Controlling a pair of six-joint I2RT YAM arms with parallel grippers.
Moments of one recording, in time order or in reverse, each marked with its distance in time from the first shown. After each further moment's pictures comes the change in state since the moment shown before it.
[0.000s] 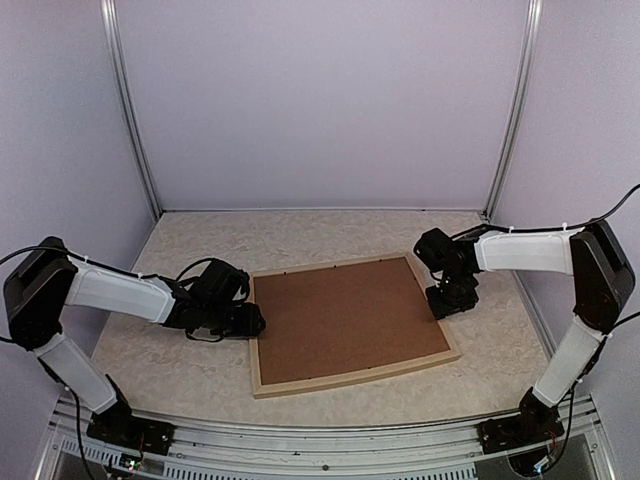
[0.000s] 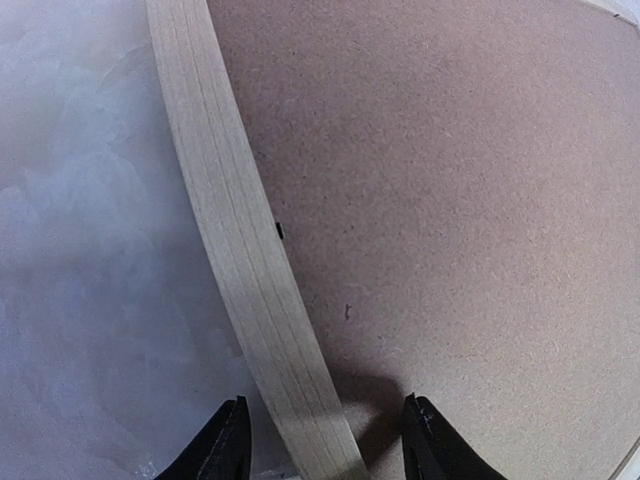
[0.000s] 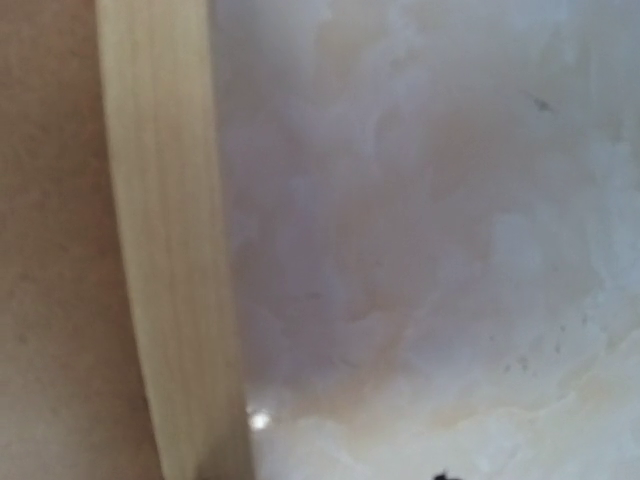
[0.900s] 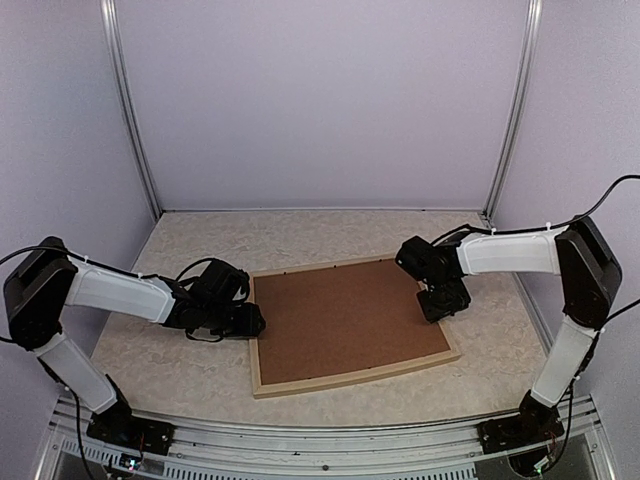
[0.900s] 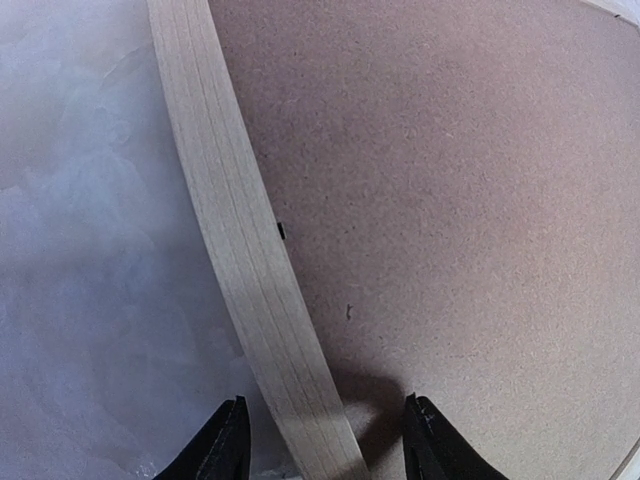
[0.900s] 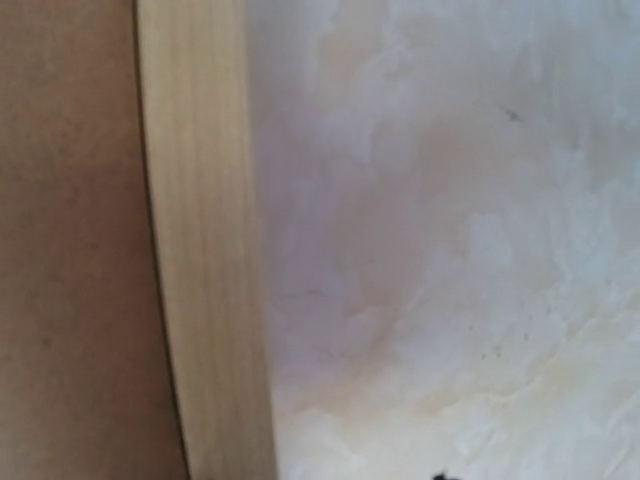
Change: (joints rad) left arm 0.000 0.000 0.000 -0.001 -0.002 0.000; right arm 0.097 0.066 0.048 -0.054 0.130 0.072
